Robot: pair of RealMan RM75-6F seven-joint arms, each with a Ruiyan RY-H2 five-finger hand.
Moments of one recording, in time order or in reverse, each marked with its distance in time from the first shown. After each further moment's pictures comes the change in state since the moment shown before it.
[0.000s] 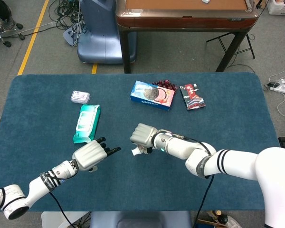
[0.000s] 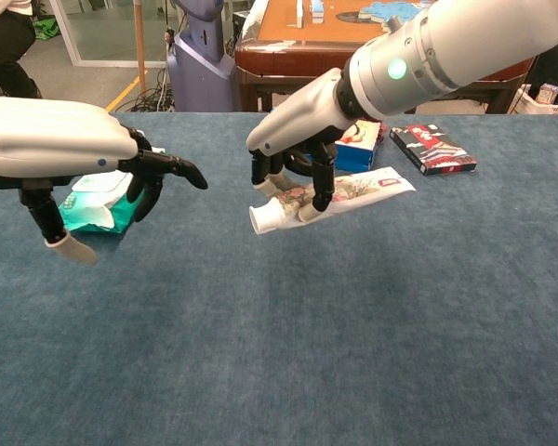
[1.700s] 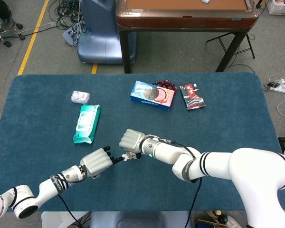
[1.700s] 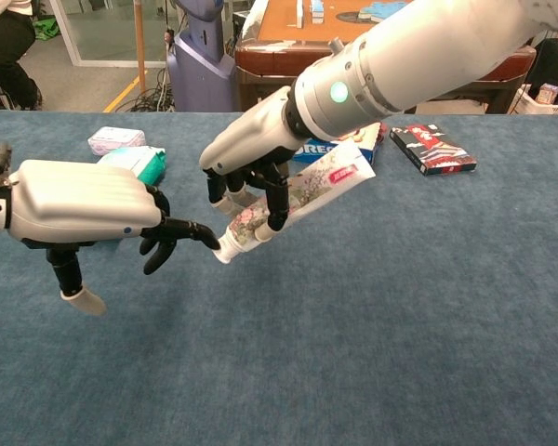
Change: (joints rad) left arm -0.079 -0.090 0.102 0.043 -0.081 -0.050 0.089; right arm 0.133 -0.089 -0.086 0.010 0.093 0.090 0.009
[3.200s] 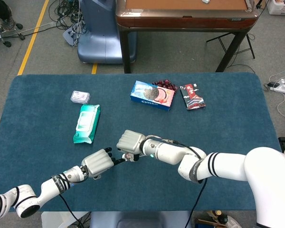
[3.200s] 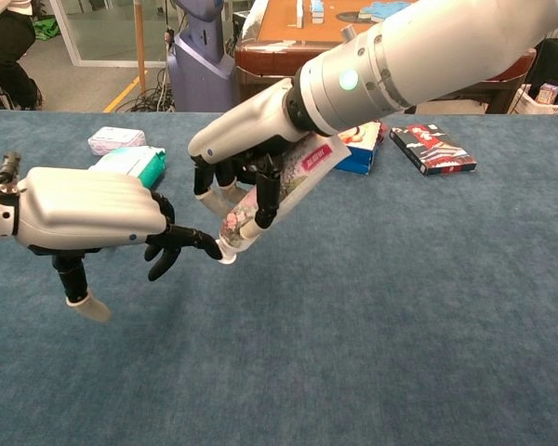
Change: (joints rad) left arm -0.023 -0.017 0.019 0.011 -0.028 -0.009 0.004; right arm -0.127 0.017 0.130 -0.011 -0.240 -0.025 0.191
